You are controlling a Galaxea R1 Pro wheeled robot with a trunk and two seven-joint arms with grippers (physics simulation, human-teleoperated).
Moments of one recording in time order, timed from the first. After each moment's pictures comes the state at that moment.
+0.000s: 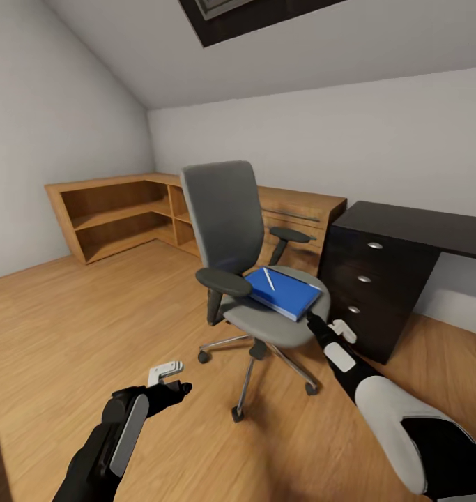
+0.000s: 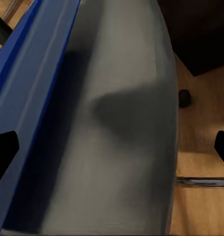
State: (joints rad) left arm -0.36 -0.08 0.02 -1.24 0.34 0.82 0.15; right arm -0.94 -0.02 0.01 -0.25 -0.90 -0.14 0.03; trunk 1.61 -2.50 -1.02
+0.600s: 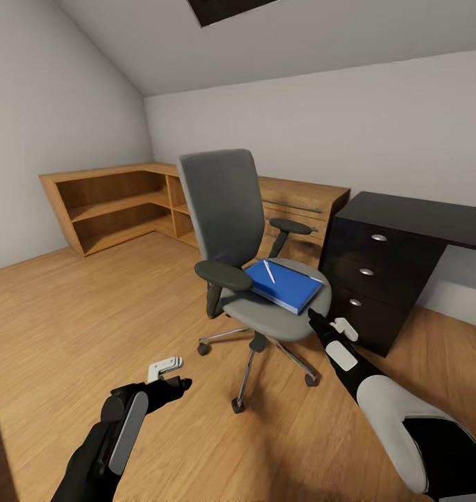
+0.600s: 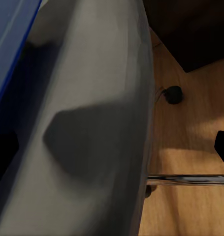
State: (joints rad) left arm -0.36 -0.08 0.02 -1.28 0.35 0.82 0.16; right arm -0.94 -0.03 0.00 -0.26 -0.89 -0.14 0.04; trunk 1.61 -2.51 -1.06
